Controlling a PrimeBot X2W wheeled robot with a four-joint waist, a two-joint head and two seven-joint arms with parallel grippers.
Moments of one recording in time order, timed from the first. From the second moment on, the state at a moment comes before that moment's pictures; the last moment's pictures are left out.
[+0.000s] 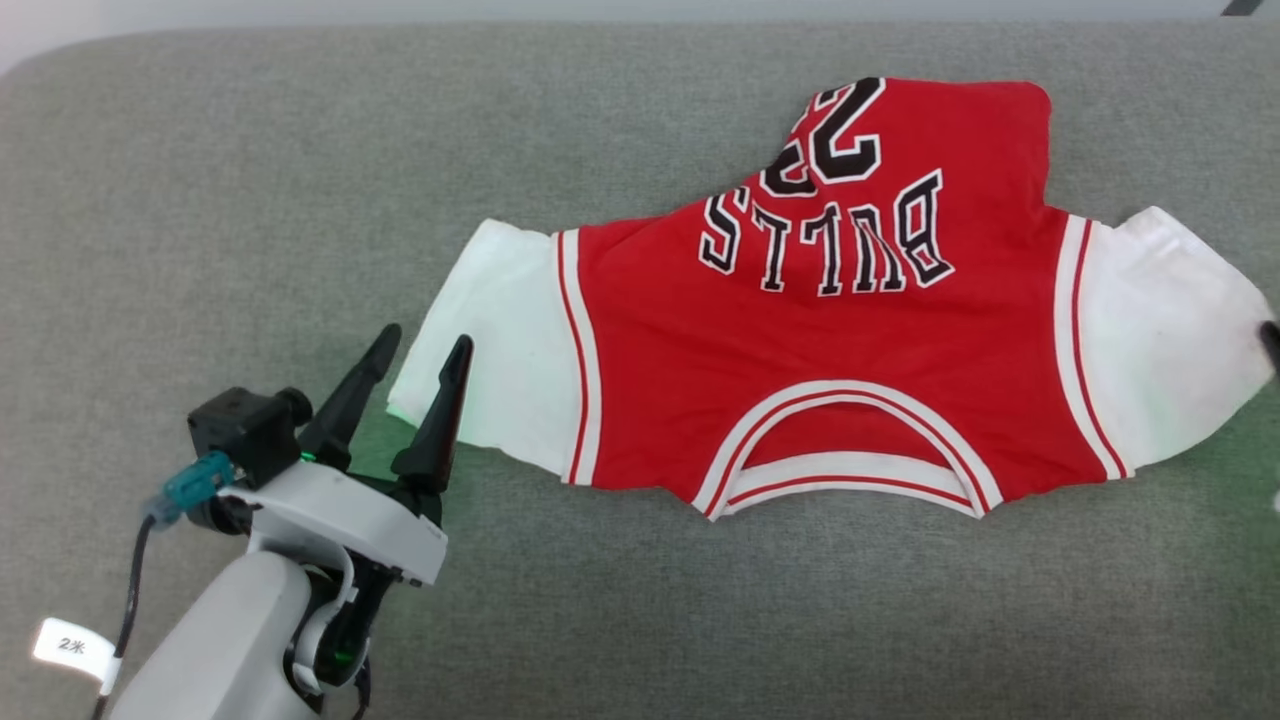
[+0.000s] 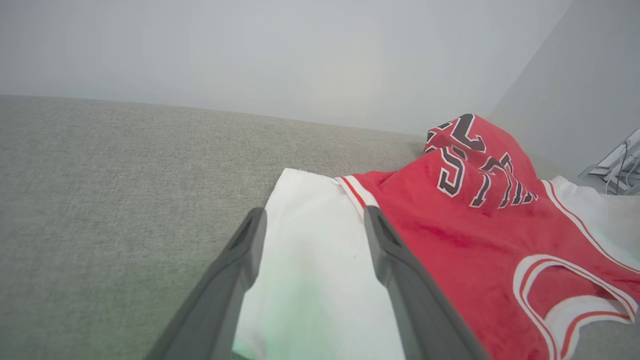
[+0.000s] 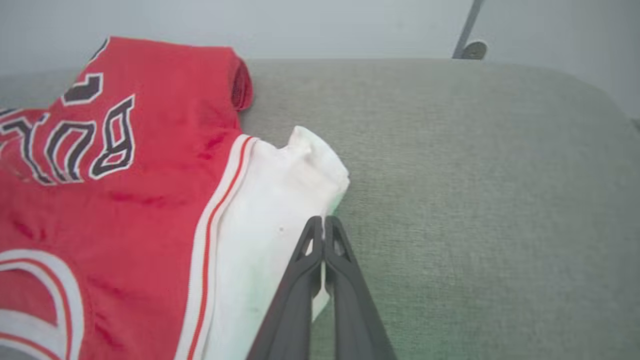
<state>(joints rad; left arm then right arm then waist) -0.44 0.47 -0.50 0.27 -0.79 -0.03 -0.26 -0.31 -0.50 -0.04 0.05 0.54 0.13 0.43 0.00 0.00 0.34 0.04</state>
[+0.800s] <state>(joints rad) -0.47 0.79 -0.63 0.04 -0.56 -0.10 -0.02 -0.32 -0.33 -0.25 0.26 0.37 0.13 0.20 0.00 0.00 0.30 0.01</state>
